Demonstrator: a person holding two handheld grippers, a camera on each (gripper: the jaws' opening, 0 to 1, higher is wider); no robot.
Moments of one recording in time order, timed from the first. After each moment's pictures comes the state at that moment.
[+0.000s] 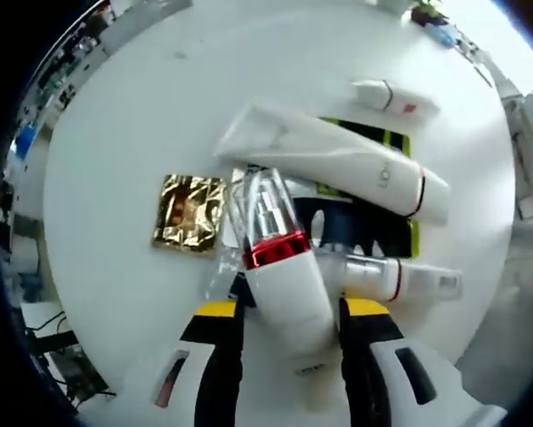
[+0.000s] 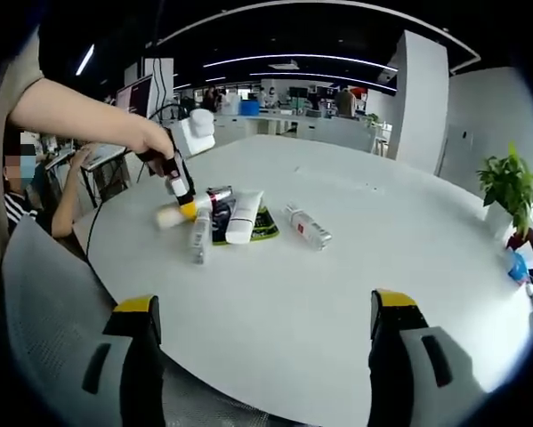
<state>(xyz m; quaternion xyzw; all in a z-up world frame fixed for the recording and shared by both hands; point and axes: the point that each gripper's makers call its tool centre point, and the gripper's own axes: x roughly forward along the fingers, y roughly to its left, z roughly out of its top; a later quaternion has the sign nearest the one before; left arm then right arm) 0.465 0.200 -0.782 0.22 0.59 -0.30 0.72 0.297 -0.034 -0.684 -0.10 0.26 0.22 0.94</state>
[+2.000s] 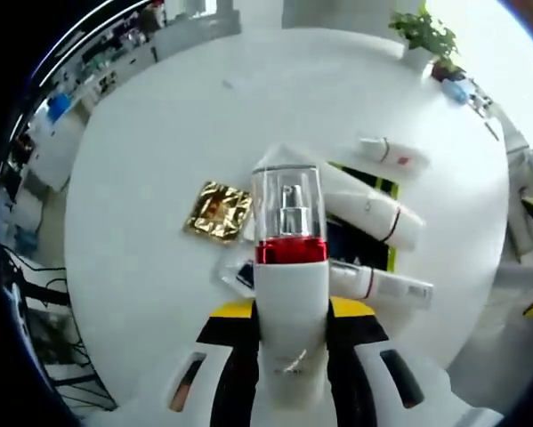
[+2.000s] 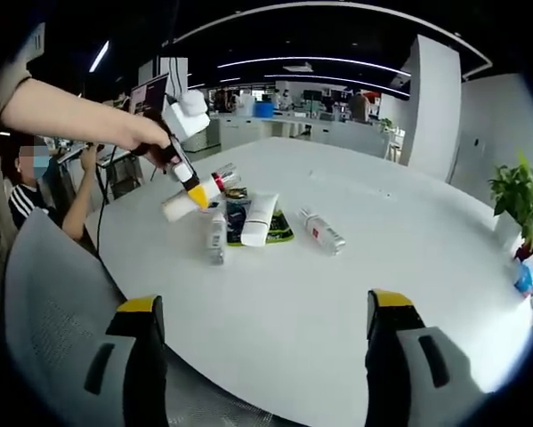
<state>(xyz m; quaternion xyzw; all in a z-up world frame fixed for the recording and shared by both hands) 0.450 0.206 -0.742 0.13 0.52 -0.25 0.80 0.292 -0.021 -0.681 -0.10 0.25 0.25 0.93</state>
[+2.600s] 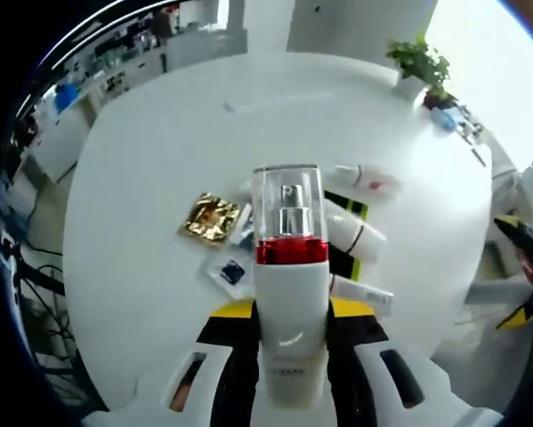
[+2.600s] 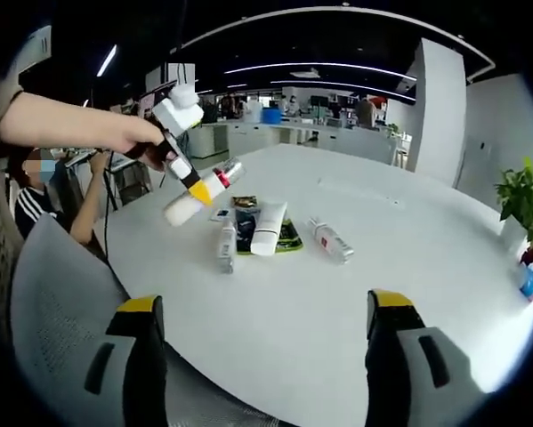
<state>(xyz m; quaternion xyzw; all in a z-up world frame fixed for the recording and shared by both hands) 0.427 0.189 -0.704 0.06 0.48 -0.27 0.83 0.294 -0.010 -0.670 -0.09 0.24 0.27 0.93</state>
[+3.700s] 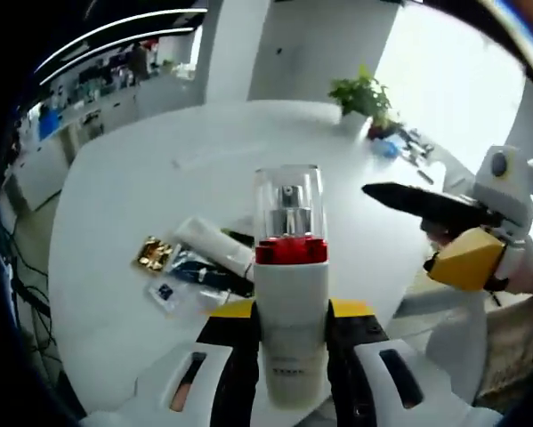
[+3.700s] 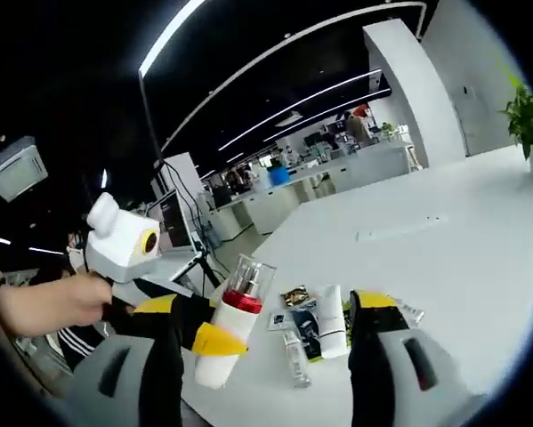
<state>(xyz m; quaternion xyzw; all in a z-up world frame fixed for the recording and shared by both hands) 0.353 0.117 -0.630 0.04 0.39 -0.36 0.85 0.360 0.071 -0.569 0.18 0.14 0.31 0.92</state>
